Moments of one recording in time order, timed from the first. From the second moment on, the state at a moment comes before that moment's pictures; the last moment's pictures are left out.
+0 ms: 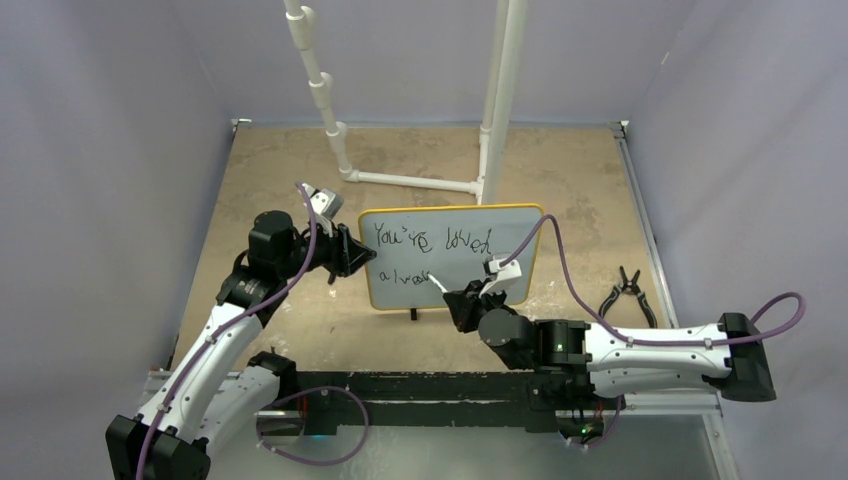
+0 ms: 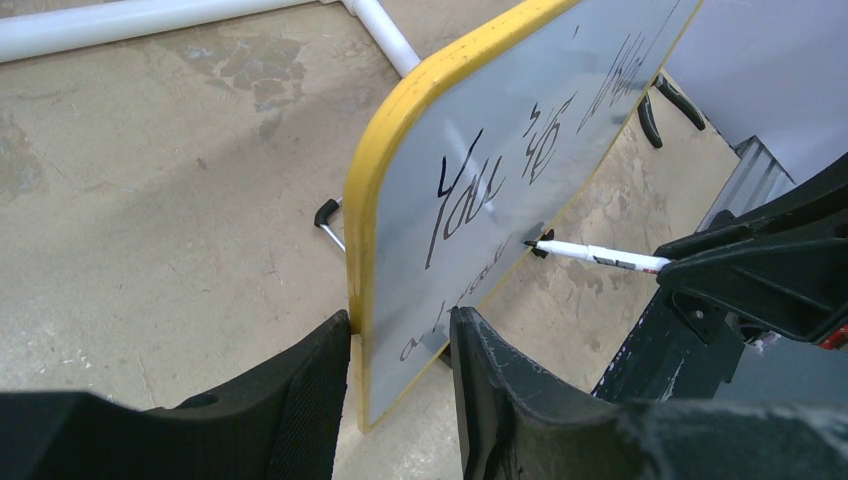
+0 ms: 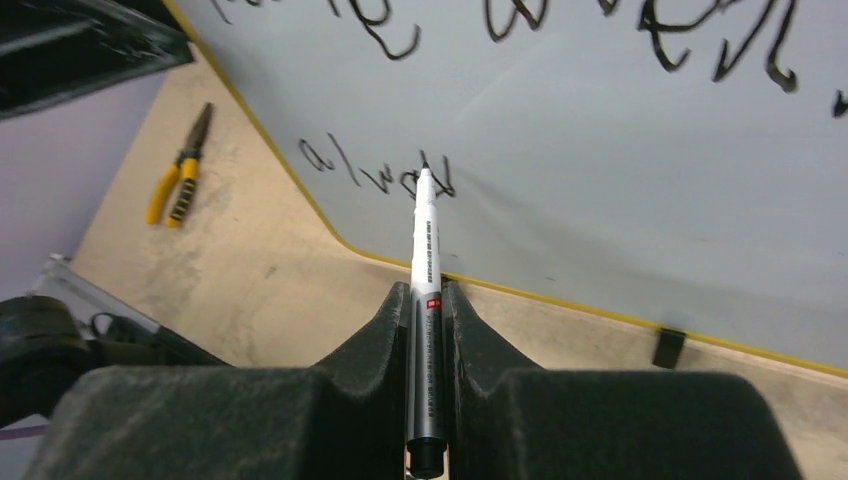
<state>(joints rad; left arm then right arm) -0.31 0.82 0.68 -0.23 0.55 -0.20 1.42 0.90 0.58 -0.07 0.86 0.78</state>
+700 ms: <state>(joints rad) -0.31 0.82 0.68 -0.23 0.55 -0.20 1.43 0.92 0.58 -0.24 0.93 0.86</state>
